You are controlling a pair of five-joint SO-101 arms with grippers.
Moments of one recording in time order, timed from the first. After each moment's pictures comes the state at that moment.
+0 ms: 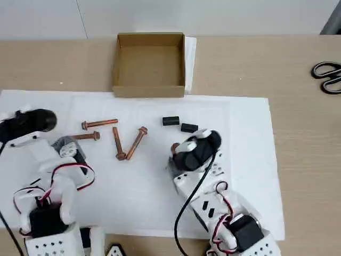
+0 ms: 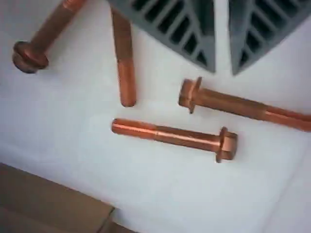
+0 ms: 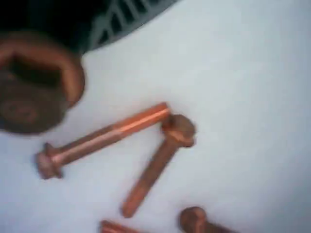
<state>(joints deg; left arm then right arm) -14.6 -76.0 58.6 66.2 16.7 -33.8 -94.8 80.1 50.3 -5.3</state>
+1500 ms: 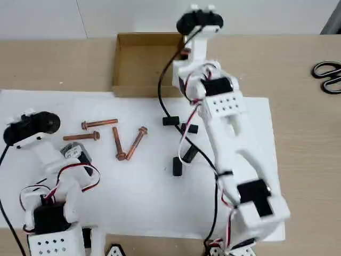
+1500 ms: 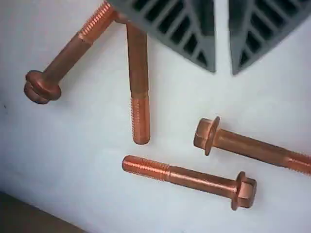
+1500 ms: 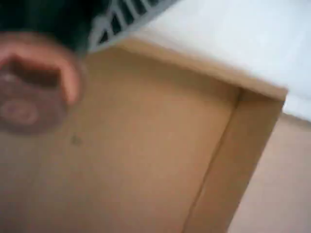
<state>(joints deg) -12.3 -76.0 60.5 68.3 22.2 -18.3 11.3 -11.5 44.8 -11.7</state>
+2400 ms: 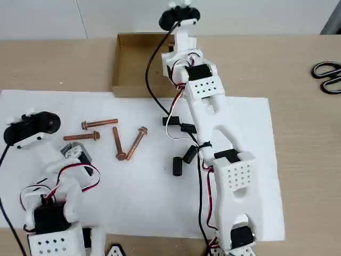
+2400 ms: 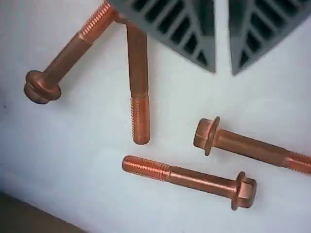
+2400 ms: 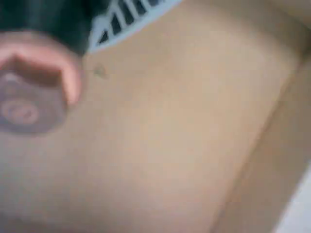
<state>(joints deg) -12.3 -76.0 60.5 68.3 22.2 -18.9 41.8 -41.8 44.7 -4.9</state>
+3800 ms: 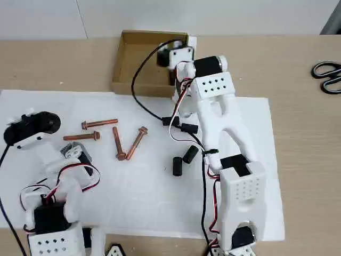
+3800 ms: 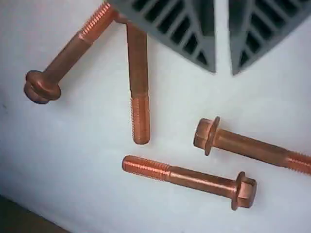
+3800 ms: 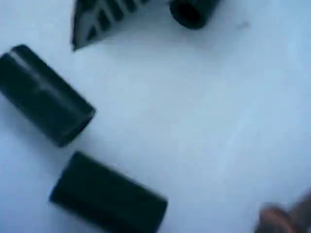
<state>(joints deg) -12.3 -76.0 60.5 68.3 22.2 -18.8 30.9 -40.0 98.1 13.1</state>
